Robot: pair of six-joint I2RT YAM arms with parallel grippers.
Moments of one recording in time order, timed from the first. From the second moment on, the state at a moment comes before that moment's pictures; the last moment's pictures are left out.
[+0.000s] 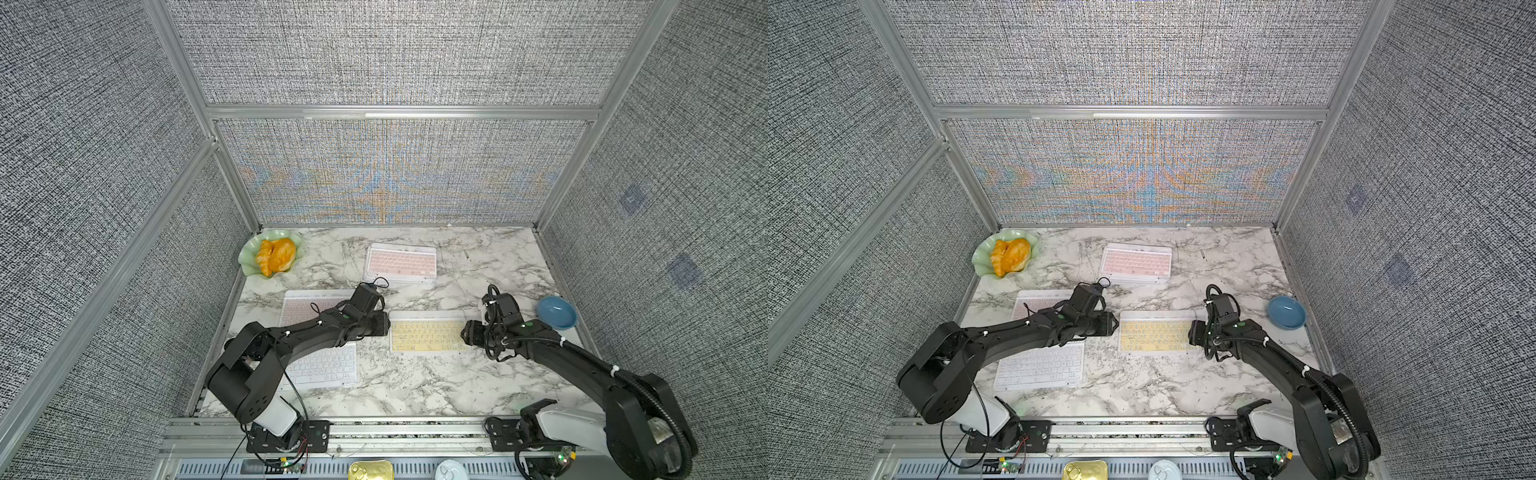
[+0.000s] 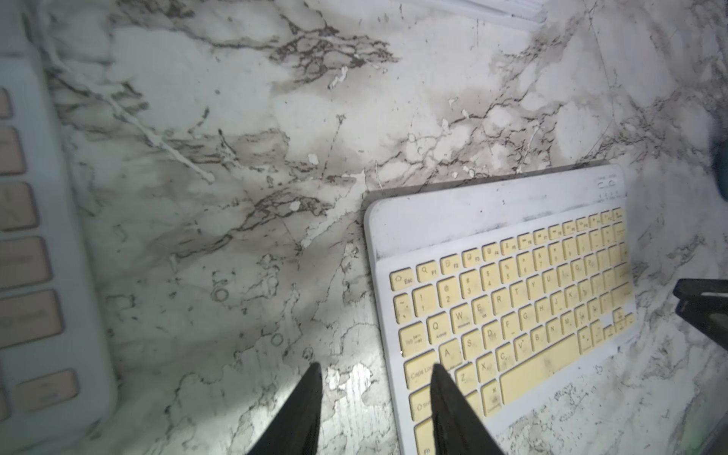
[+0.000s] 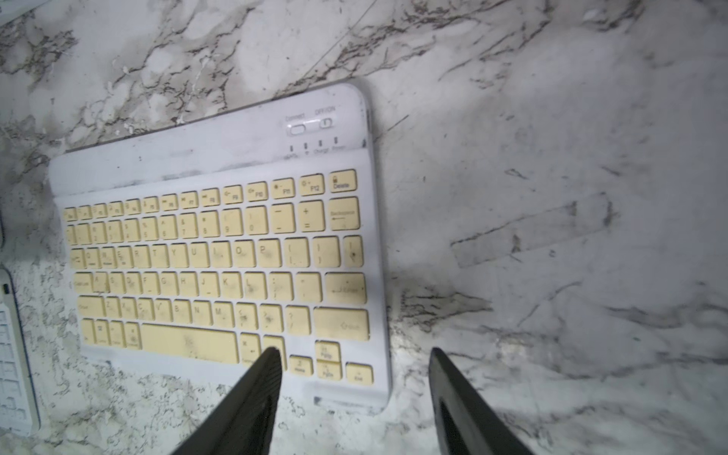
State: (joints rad) left arm -0.70 1.56 0.76 -0.15 0.13 -0.60; right arm 0.33 1.22 0.58 -0.45 -0.12 0.49
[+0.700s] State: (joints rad) left arm -0.74 1.62 0.76 -0.14 0.13 -0.62; right arm 0.29 1.34 0.57 -0.32 -0.17 0.48
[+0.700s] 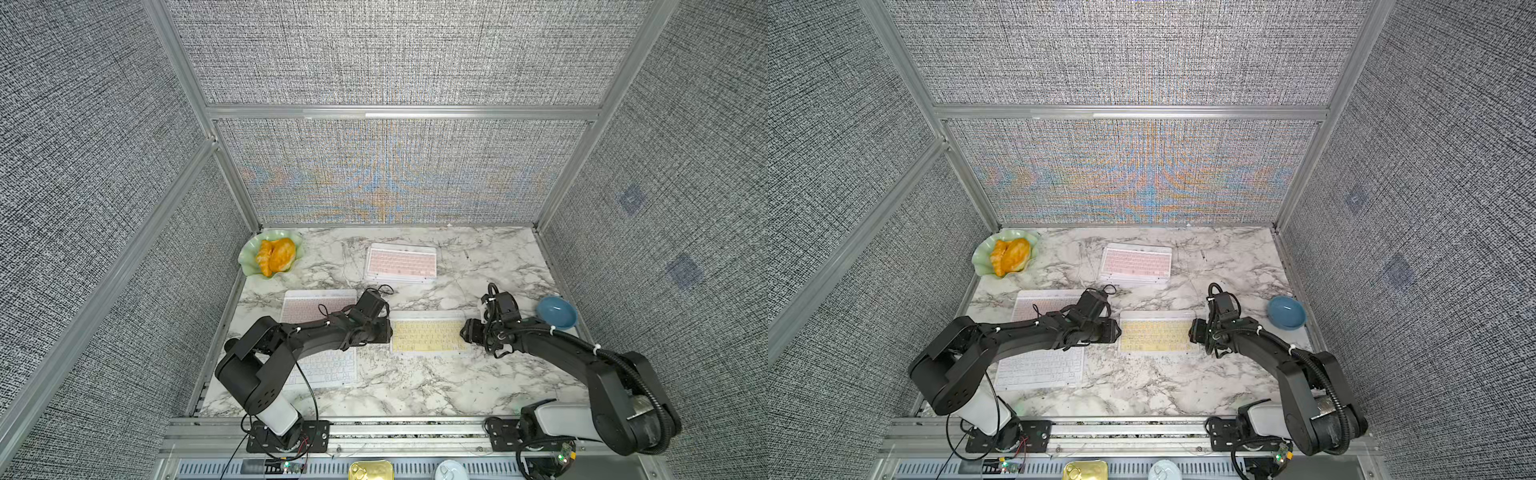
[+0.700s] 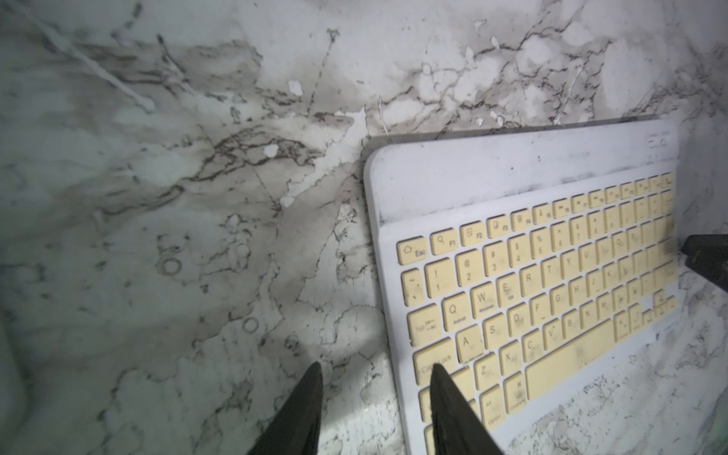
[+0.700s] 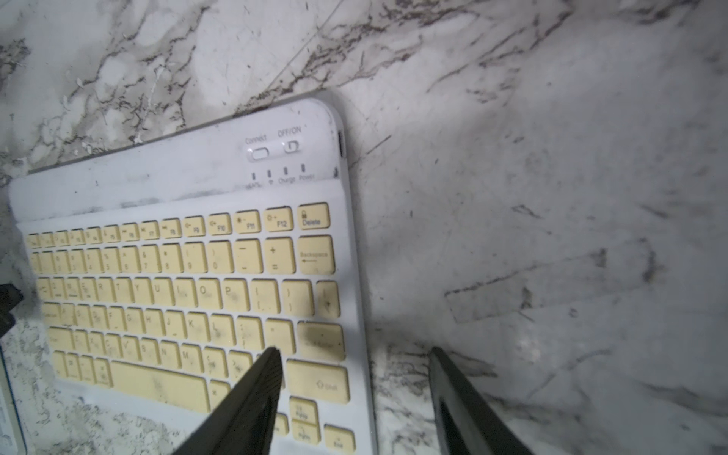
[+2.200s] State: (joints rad) left arm -0.77 1.68 0.81 -0.14 0.13 -0.62; right arm 0.30 1.37 0.53 -0.15 -0.36 0.58
